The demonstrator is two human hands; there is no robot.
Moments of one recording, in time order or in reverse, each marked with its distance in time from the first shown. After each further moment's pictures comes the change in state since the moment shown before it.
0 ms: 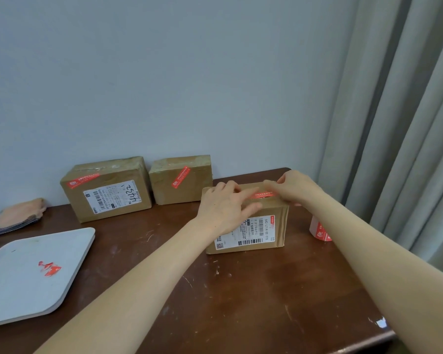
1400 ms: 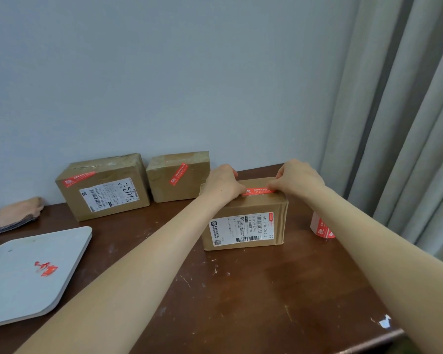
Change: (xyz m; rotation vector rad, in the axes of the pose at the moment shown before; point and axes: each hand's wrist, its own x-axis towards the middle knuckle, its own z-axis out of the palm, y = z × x) left_hand 0.041 0.006 -0.020 -0.537 -0.076 -0.481; right_hand 0.000 -0.007 -0.005 -0.057 0.073 -0.012
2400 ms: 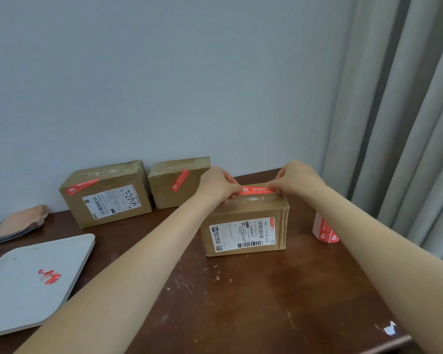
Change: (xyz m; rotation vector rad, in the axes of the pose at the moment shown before) left_hand 0.004 -0.005 -0.016 -0.256 -0.031 -0.044; right_hand 0.006 0.000 -0.007 0.098 -0.031 -0.028
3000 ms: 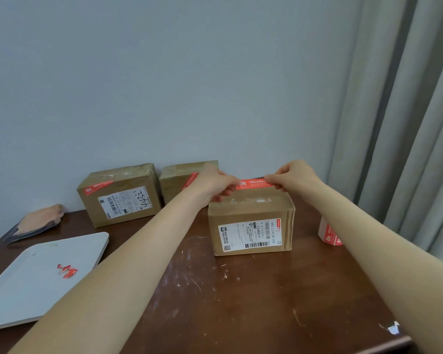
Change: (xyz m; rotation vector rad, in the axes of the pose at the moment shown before) left_hand -0.016 0.004 -0.031 -0.169 -0.020 -0.074; right_hand -0.017 -0.017 -0.005 0.355 0.011 -0.082
